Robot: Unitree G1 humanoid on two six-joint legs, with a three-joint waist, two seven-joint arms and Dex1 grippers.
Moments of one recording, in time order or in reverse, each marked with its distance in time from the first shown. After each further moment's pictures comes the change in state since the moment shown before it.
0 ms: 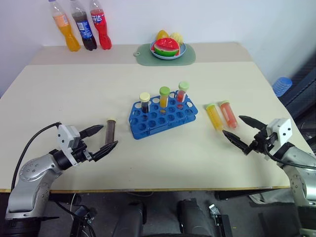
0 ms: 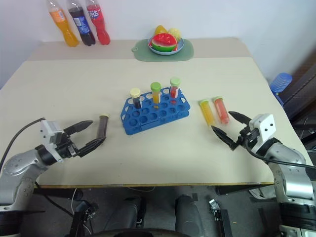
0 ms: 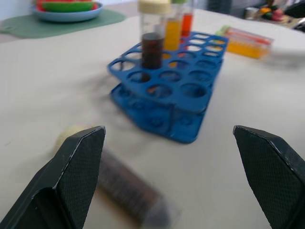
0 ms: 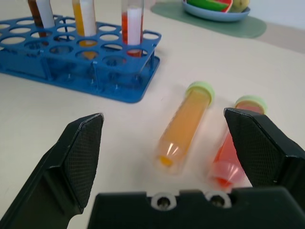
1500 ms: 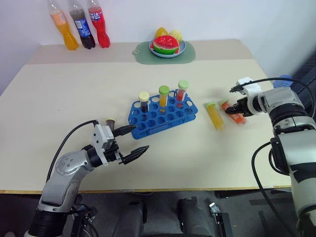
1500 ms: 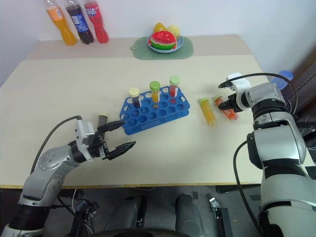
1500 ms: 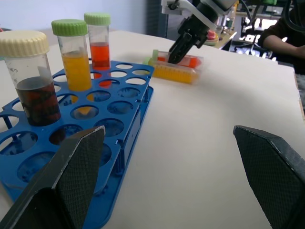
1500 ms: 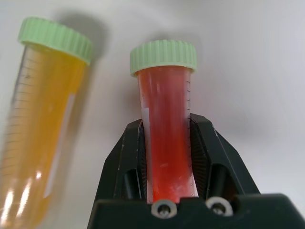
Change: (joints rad) left arm -0.075 -0.109 -0.219 -0.114 0.063 0.007 0.038; right arm -1.156 -0.006 0.529 1.264 -0.547 0.413 0.064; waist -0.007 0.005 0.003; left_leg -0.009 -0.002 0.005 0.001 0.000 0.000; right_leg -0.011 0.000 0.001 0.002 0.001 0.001
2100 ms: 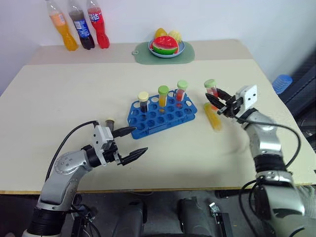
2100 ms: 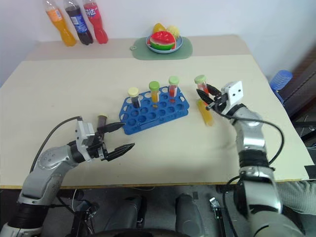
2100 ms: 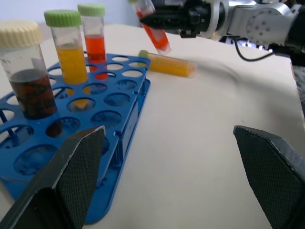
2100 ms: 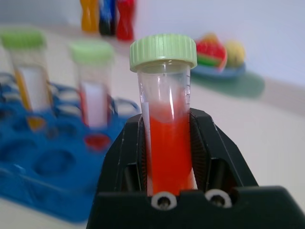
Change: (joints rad) left arm -0.022 0.022 -0.001 0.054 0.007 -0.014 -0.053; right arm 0.634 0.287 -0.403 -0.766 0.355 -0.713 -0.162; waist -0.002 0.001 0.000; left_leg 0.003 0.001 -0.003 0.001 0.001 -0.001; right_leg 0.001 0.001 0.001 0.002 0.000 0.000
